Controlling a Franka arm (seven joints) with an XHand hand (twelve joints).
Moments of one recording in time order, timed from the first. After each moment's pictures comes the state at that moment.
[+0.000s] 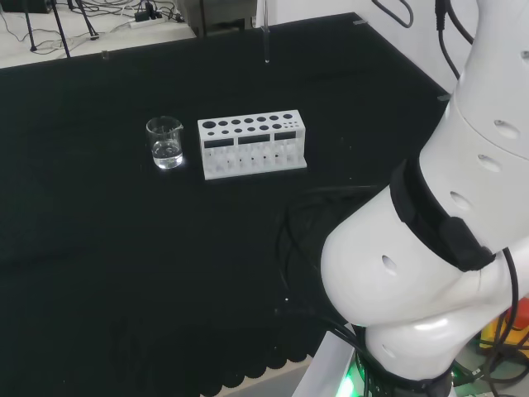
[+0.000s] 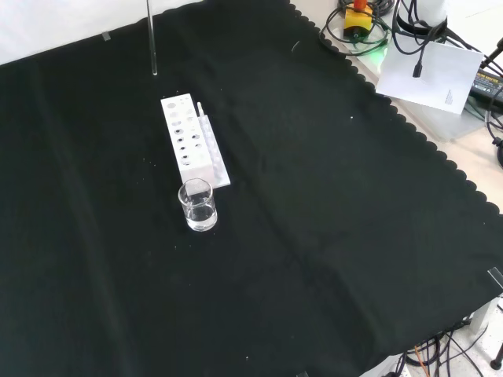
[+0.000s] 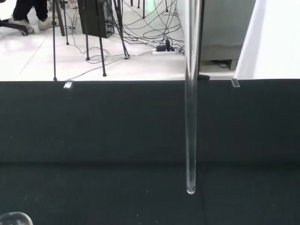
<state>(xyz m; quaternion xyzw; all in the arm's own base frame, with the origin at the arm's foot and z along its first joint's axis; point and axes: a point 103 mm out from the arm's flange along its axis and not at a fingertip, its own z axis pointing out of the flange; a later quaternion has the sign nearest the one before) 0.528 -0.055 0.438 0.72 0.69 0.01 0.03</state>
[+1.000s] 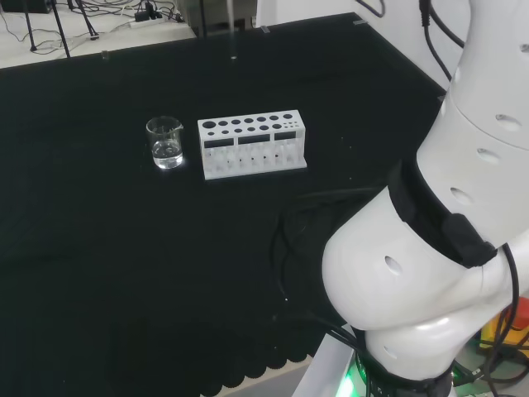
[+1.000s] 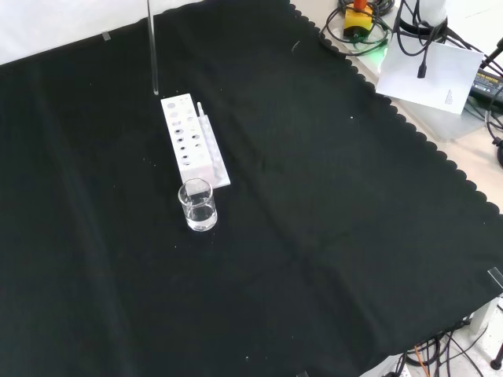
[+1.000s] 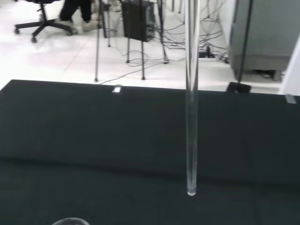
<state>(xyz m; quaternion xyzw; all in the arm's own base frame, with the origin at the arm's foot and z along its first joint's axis) 0.549 0.006 0.444 0.67 0.74 0.02 0.03</state>
